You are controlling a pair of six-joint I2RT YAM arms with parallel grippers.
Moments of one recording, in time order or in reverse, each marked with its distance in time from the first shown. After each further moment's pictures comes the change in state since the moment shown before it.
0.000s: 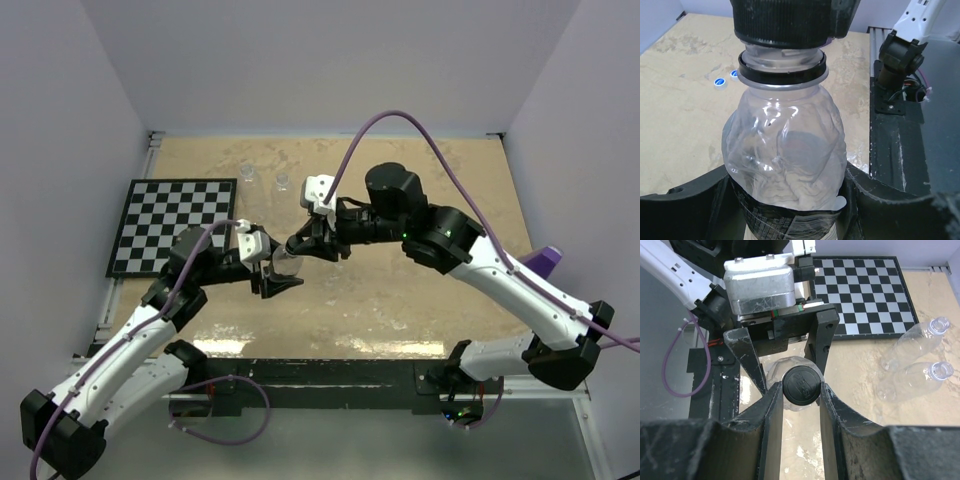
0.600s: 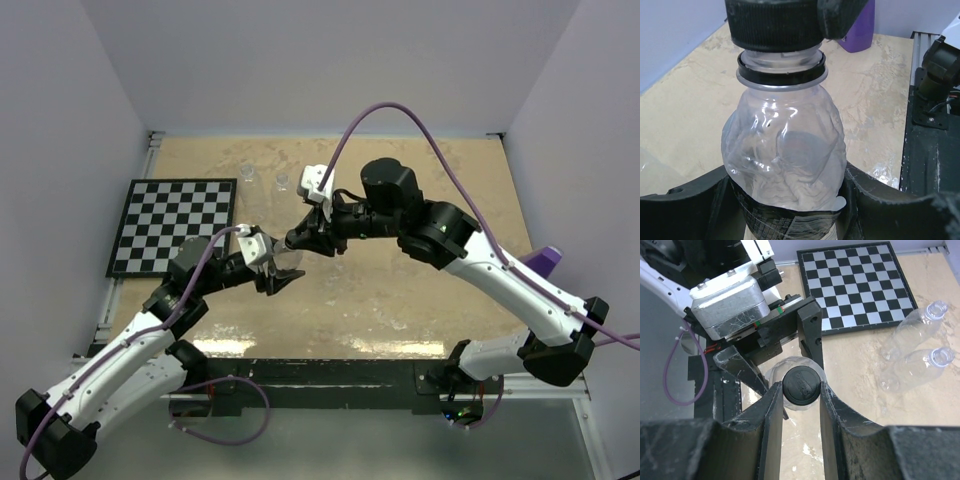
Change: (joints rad) left arm -0.087 -0.048 -0.036 0.022 -0.264 0.031; right arm -0.007 0.040 0.039 -0.021 0.050 0.066
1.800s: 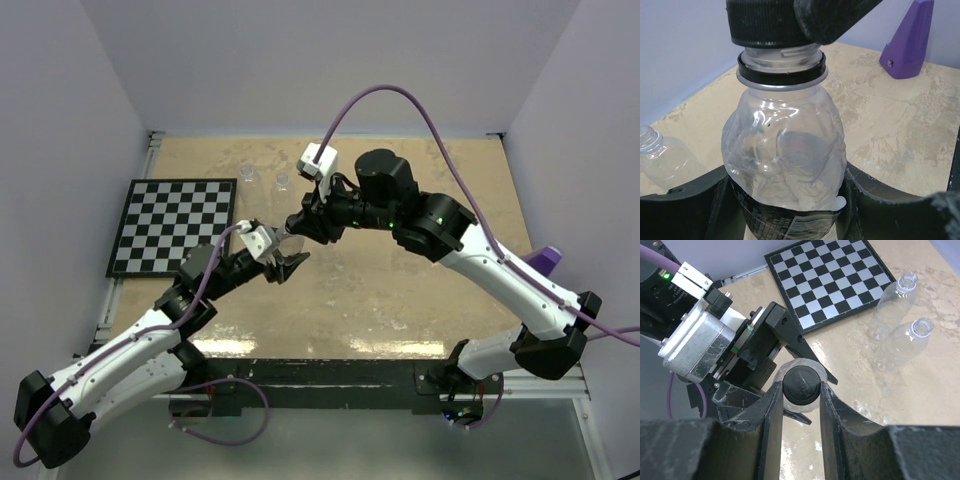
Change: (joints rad) left arm -0.105 0.048 -0.047 0.208 -0.312 -0.033; right arm 0.002 0.054 0.097 -0.041 0.178 0.180
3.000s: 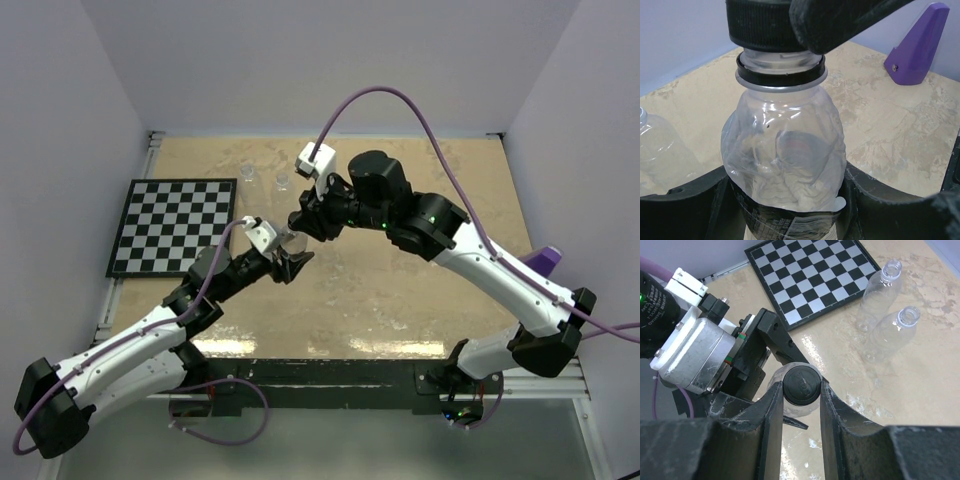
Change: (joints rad) left arm -0.048 0.048 -0.019 0.046 -0.115 -0.111; right arm 0.006 0.017 -0.014 0.010 0.073 0.020
